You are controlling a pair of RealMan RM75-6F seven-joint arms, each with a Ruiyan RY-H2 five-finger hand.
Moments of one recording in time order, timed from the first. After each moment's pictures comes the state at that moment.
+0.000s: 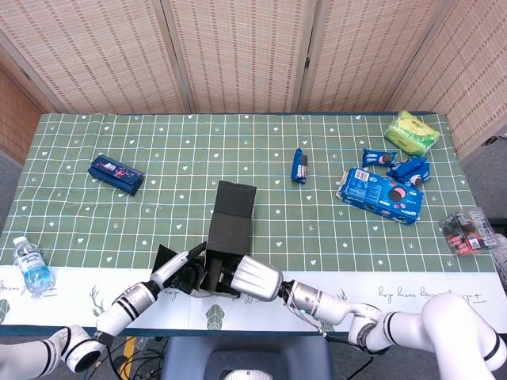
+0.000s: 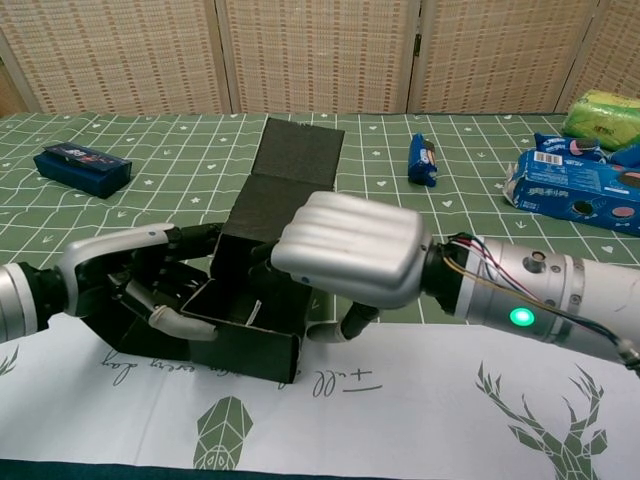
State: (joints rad) left arm -0.68 -1.55 0.04 -1.36 1.56 0.93 -0.99; right arm 0.89 -1.73 -0.03 -1.24 -1.83 1.09 -0.22
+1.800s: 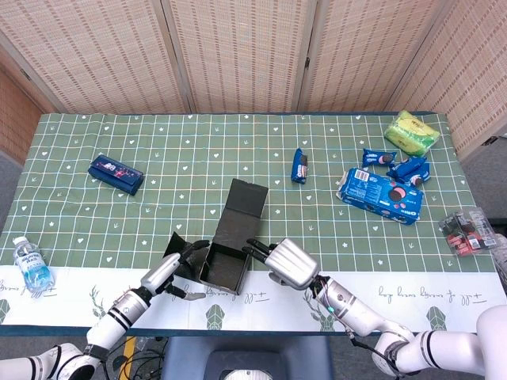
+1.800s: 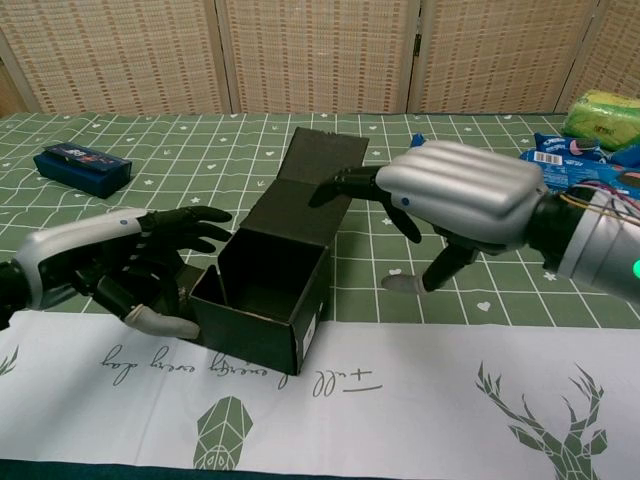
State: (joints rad) left arm -0.60 -1.47 0.01 -1.57 1.46 0.99 -0.60; right arm 0.71 -1.52 0.00 -1.58 -1.58 1.11 -0.30
